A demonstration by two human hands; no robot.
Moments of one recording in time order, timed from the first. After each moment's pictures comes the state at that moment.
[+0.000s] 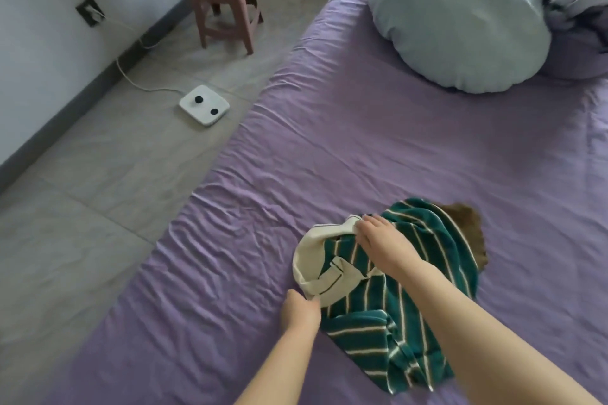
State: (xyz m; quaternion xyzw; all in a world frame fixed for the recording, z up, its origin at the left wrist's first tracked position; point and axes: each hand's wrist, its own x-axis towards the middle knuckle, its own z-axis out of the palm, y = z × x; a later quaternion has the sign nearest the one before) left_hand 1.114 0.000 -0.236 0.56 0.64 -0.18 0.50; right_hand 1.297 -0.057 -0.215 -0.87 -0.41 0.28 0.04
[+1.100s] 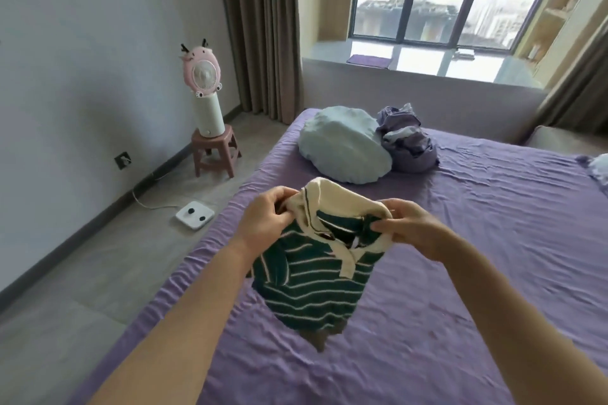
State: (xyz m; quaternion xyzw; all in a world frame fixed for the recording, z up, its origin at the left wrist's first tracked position) left_hand 1.092 -0.099 0.172 0.85 0.19 0.17 0.46; right_hand 1.258 -0.308 0.162 -0.77 -0.24 0.33 0.50
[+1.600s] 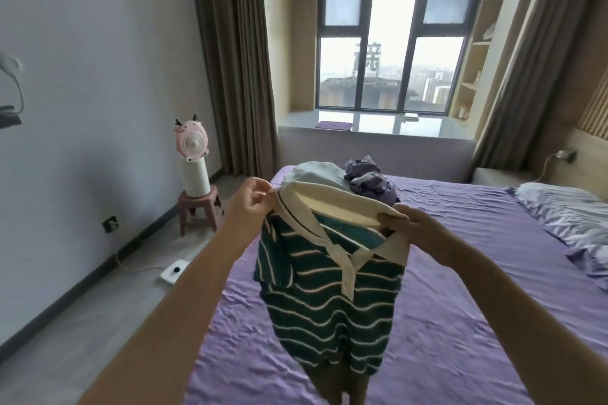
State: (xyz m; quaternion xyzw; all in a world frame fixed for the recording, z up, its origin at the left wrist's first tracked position) left_hand 0.979 -0.161 0.279 0.80 0.14 0.31 0.49; right_hand 1.130 -0.412 0.260 -0.77 -0.29 0.19 0.53
